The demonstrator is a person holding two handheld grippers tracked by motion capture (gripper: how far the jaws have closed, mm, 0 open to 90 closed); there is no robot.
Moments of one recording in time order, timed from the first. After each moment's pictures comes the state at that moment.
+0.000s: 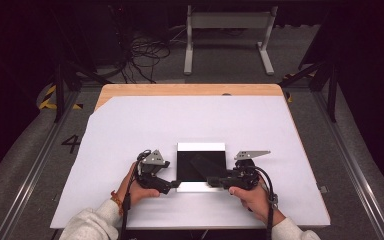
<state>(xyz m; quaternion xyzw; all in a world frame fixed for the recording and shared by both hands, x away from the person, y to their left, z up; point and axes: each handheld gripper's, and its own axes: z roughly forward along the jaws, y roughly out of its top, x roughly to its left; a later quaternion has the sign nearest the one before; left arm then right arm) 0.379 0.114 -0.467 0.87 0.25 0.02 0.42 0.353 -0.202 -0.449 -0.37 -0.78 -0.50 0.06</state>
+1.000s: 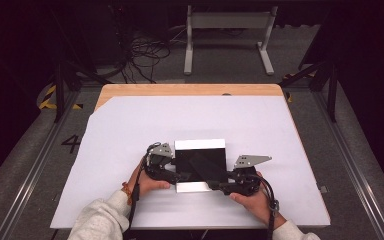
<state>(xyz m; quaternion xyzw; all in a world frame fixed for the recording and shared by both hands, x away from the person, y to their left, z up) 0.404 0.094 -0.464 0.86 0.22 -0.05 0.45 0.338 -0.200 -0.445 -0.32 -0.80 -0.50 0.00</state>
